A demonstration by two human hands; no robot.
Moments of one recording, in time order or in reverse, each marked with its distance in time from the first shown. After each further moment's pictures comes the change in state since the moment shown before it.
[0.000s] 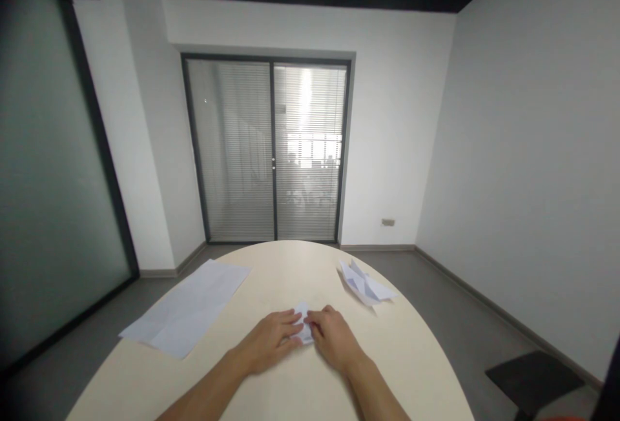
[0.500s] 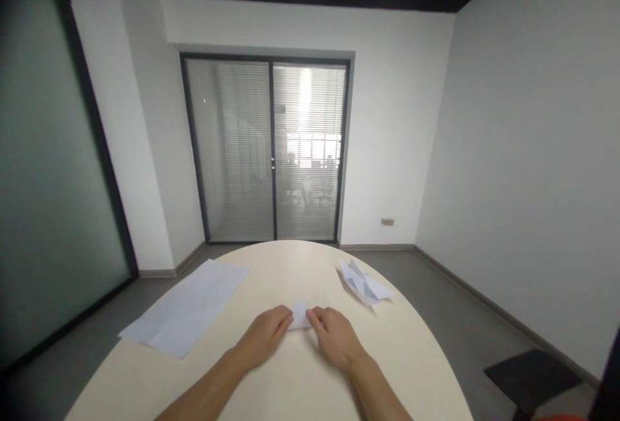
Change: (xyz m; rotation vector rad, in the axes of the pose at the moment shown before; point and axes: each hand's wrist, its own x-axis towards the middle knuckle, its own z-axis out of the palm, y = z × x) left_hand 0.004 0.002 -0.002 -0.005 0.139 -0.234; right_hand -0.002 0.001 -0.001 0.019 0.049 0.125
